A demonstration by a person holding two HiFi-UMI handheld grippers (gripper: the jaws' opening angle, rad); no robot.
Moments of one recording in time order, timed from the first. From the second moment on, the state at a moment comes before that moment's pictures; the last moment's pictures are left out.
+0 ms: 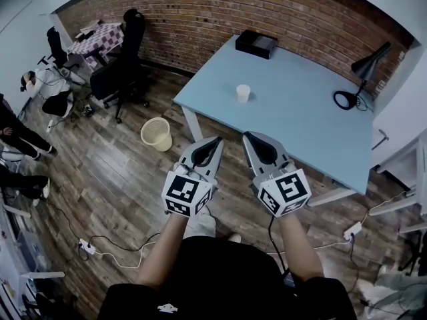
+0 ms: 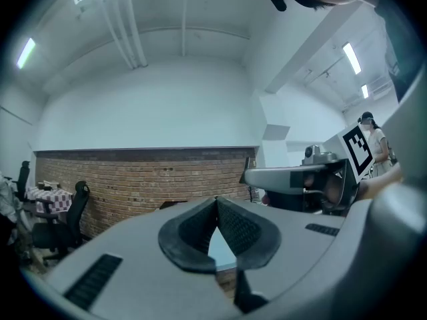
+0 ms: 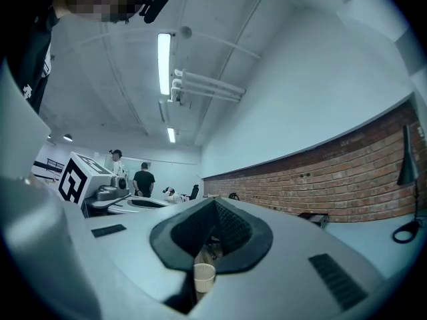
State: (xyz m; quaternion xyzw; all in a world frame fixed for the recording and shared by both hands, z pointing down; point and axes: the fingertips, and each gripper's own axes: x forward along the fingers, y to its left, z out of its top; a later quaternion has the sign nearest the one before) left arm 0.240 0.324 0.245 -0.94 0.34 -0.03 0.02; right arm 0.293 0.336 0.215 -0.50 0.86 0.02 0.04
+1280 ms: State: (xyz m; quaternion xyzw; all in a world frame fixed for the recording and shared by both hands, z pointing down) left arm 0.193 0.156 0.252 -0.95 0.30 -0.03 0.00; right arm 0.238 0.170 0.221 -0.52 0.85 0.01 0.02
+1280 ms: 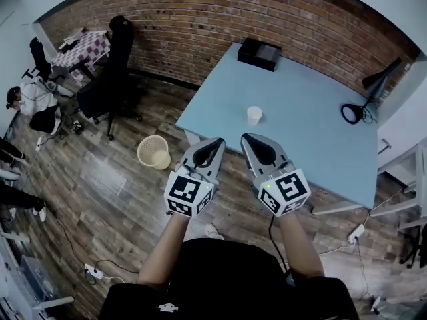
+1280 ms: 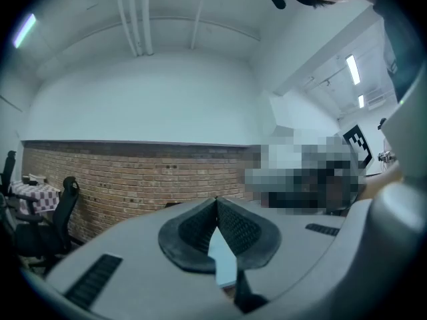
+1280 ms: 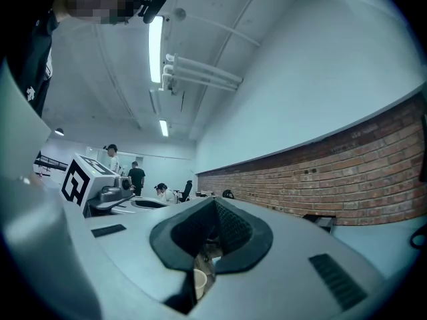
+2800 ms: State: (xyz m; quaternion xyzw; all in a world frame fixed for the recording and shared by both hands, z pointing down) left arm 0.194 0.046 0.289 -0.96 0.29 -0.04 -0.04; right arm 0.276 0.055 0.255 -0.56 0.83 -0.02 -0.03
